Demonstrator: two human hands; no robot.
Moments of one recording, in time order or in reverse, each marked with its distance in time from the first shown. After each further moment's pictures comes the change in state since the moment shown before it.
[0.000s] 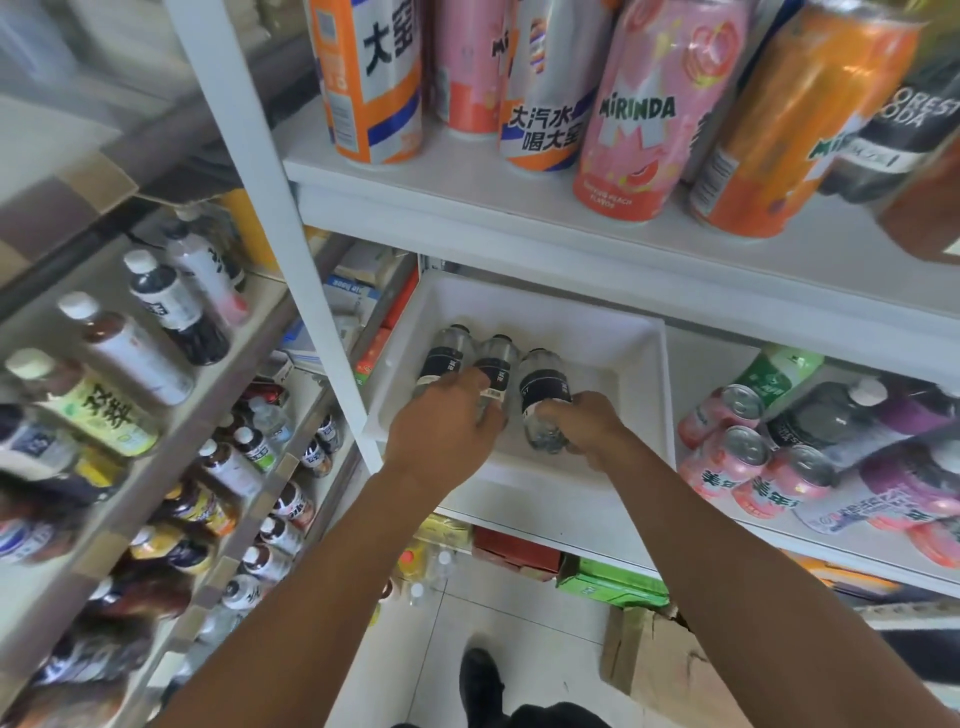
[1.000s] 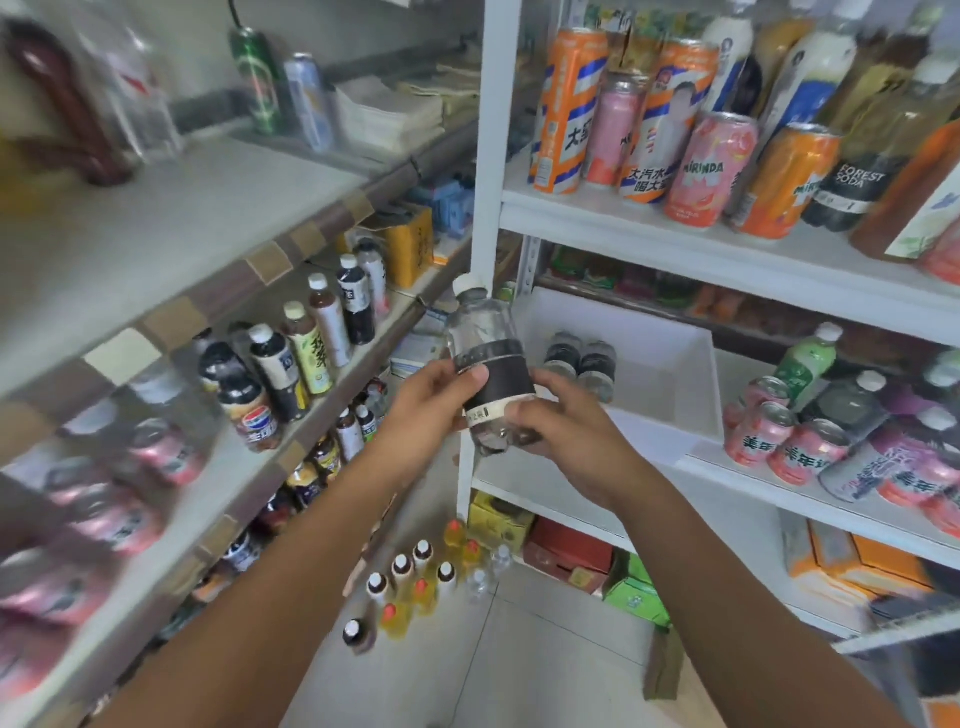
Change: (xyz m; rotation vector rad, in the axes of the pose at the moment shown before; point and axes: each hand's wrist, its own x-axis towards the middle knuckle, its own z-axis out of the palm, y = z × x) left_hand -0.214 -0.060 -0.133 -1.112 0.111 -0.151; right_hand -0.321 -0.022 0.089 0.276 -0.423 -0.553
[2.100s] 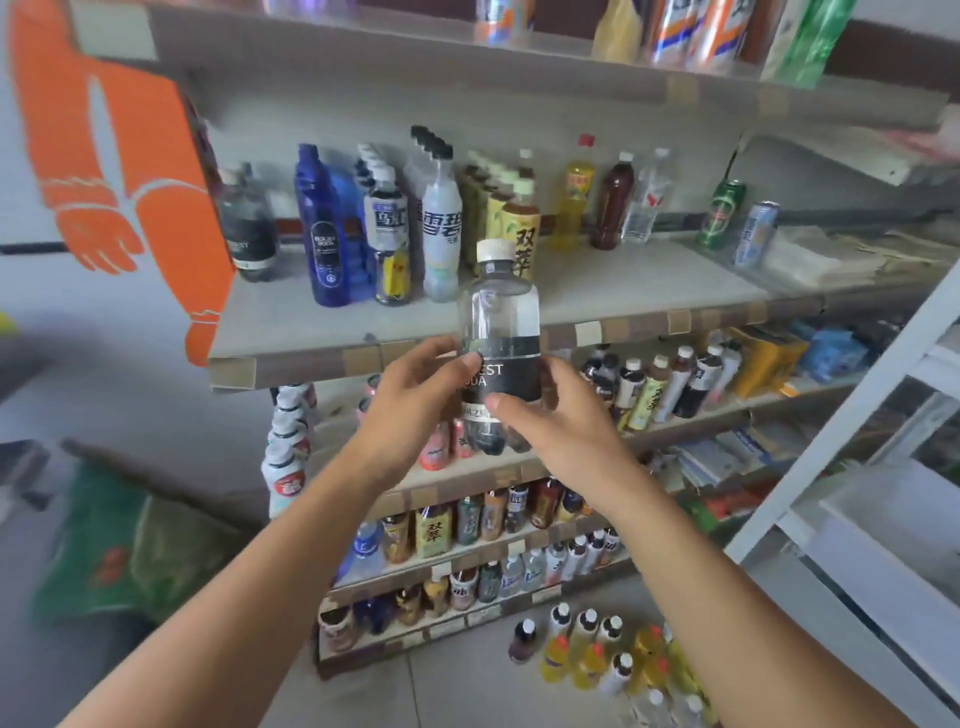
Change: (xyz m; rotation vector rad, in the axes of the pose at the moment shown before) left_hand -0.370 0.096 -0.142 0.070 0.776 0.346; right_hand -0.173 -0.077 0.266 -0.337 -0.604 -0.531
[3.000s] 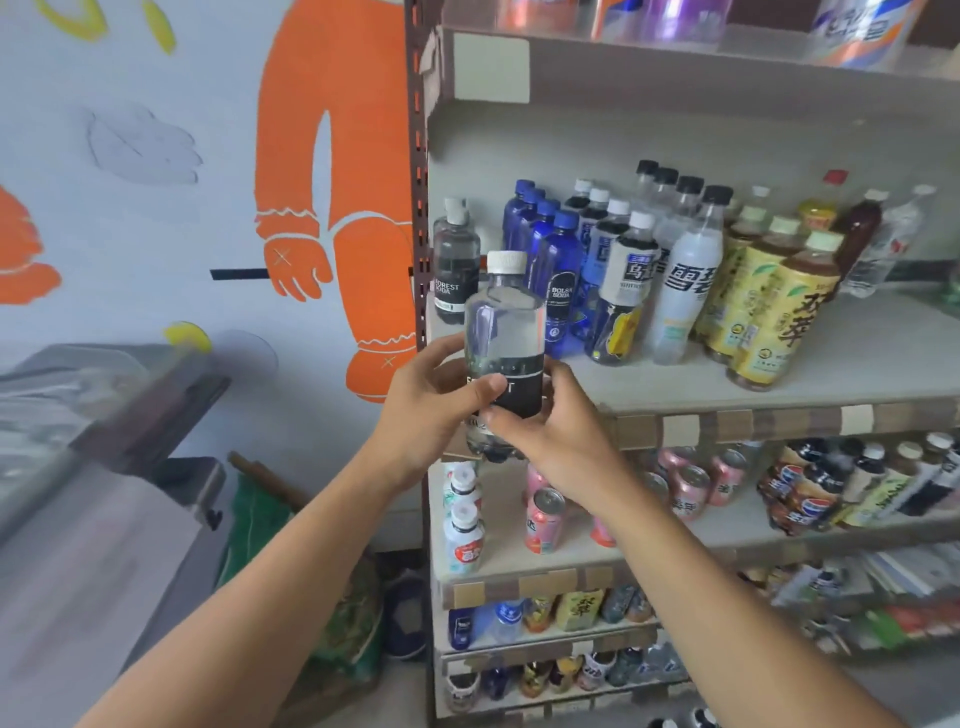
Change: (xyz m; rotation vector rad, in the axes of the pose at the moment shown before) left_hand 0.056 0.012 -0.279 -0.049 0.144 0.084; right_hand 0.138 -0.078 0.265 0.069 -0.124 -0.073
